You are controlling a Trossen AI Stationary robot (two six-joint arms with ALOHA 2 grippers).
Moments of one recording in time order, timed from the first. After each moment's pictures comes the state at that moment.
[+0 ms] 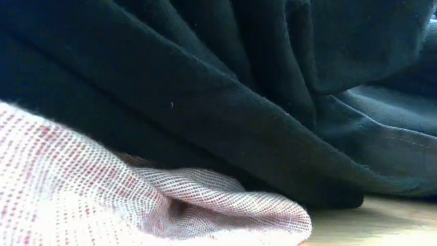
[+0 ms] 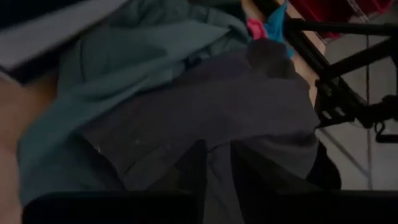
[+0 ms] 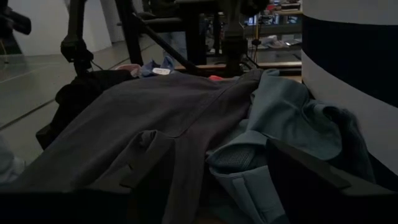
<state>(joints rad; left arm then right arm) -0.04 0.98 0.93 -0.63 0.01 -0.81 0.05 0.06 0.11 -0.15 -0.06 0.05</state>
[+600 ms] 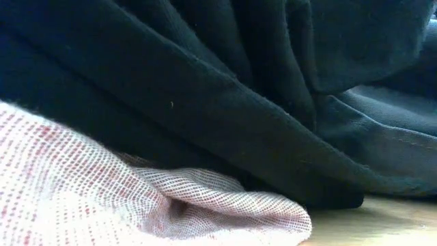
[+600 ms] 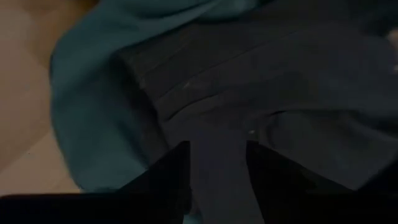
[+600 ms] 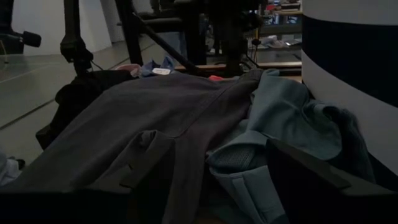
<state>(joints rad) -0.04 1.12 0.93 -0.79 0.01 -0.92 0.05 0.06 0.11 -0.15 -0.07 0.05</state>
